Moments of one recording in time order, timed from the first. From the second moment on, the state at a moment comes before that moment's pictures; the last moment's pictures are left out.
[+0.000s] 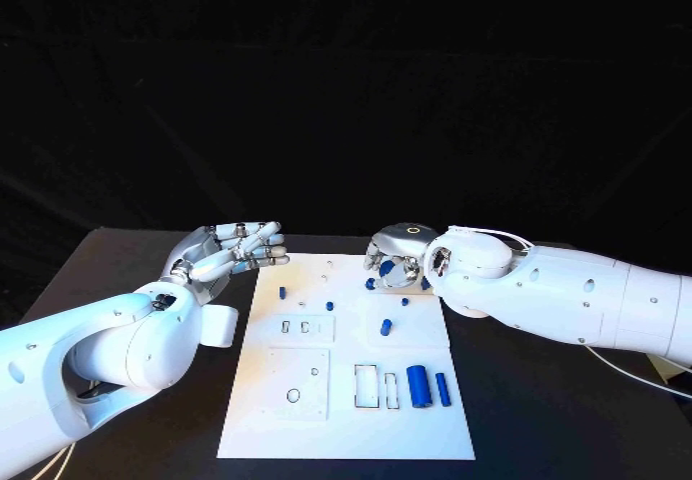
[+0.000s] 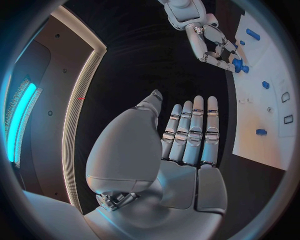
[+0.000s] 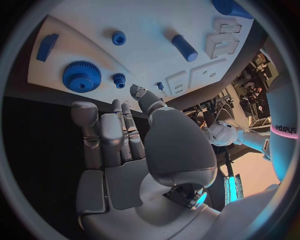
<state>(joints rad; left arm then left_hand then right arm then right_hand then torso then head) 1.20 -0.96 0.00 1.78 0.01 -0.48 0.38 1.42 -0.13 0.19 0.25 0.07 0.97 0.19 0.13 0.07 1.06 0.15 0.11 0.07 1.08 0.11 0.17 0.12 0.18 0.85 0.26 0.38 0.15 1.31 -0.72 -0.12 1.40 -1.63 -0.21 -0.12 1.27 -0.10 0.24 -0.16 0.35 1.07 0.15 0.07 0.07 1.10 0.09 0.07 0.10 1.47 0.01 1.16 0.98 0.14 1.24 0.11 1.10 0.85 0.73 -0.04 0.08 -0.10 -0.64</state>
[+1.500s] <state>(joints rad) 1.21 -0.97 0.00 1.78 0.01 -0.48 0.37 1.42 -0.13 0.19 0.25 0.07 0.97 0.19 0.13 0.07 1.06 0.15 0.10 0.07 1.08 0.11 0.17 0.12 0.18 0.85 0.26 0.38 0.15 1.29 -0.69 -0.12 1.36 -1.66 -0.16 -0.13 1.28 -0.09 0.34 -0.12 0.35 1.13 0.15 0.08 0.08 1.17 0.08 0.08 0.10 1.47 0.01 1.35 1.17 0.11 1.32 0.11 1.28 1.10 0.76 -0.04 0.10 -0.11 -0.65</state>
